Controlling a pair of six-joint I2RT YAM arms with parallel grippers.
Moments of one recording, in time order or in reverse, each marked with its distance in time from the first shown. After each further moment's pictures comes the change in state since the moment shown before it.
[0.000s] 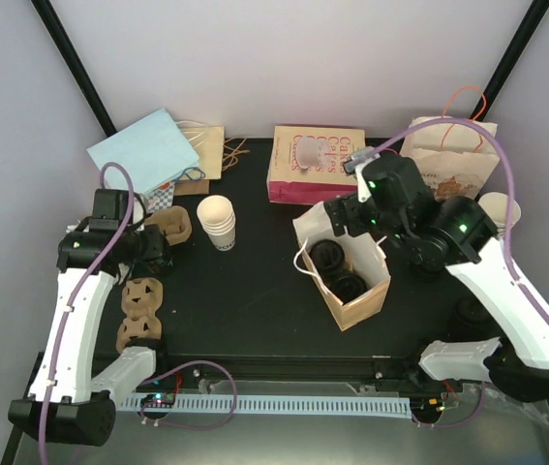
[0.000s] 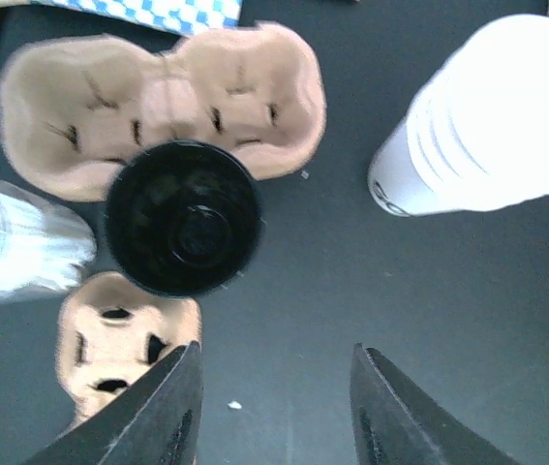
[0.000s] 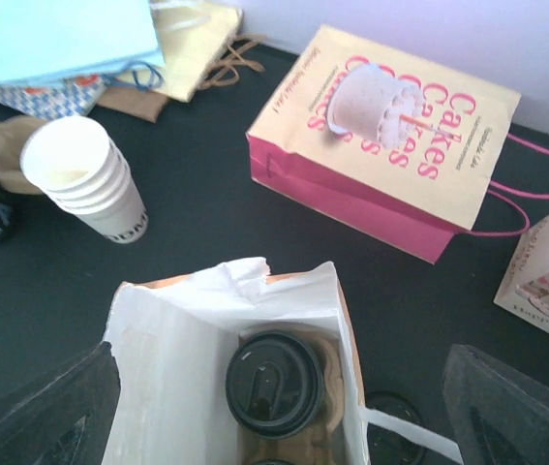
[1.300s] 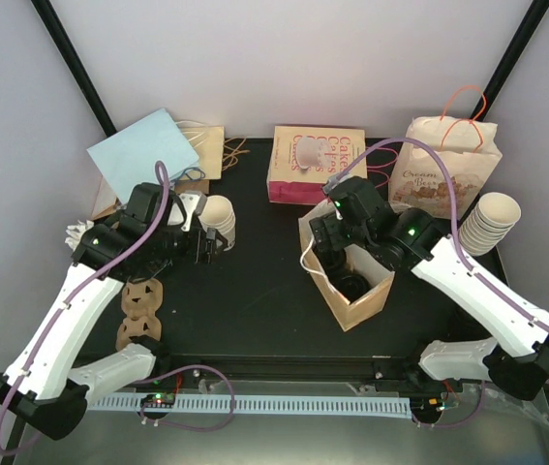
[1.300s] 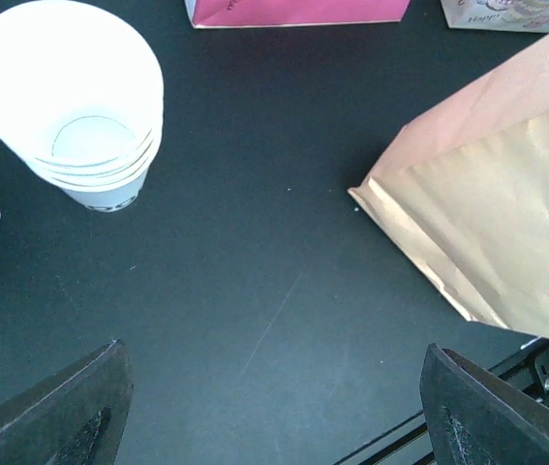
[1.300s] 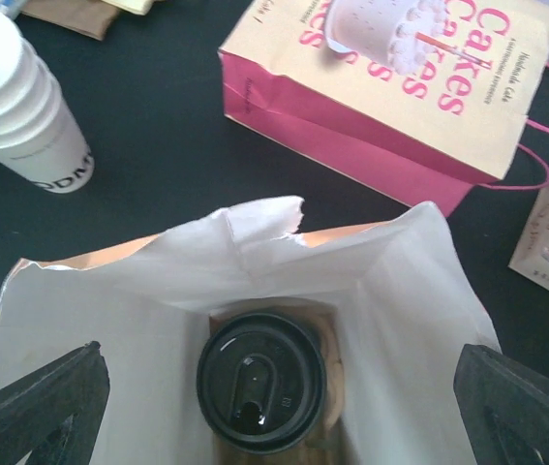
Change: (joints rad) left arm -0.373 0.042 0.093 0.086 0.229 -0.048; right arm 0.033 -0.021 -0.310 0.200 0.043 0.014
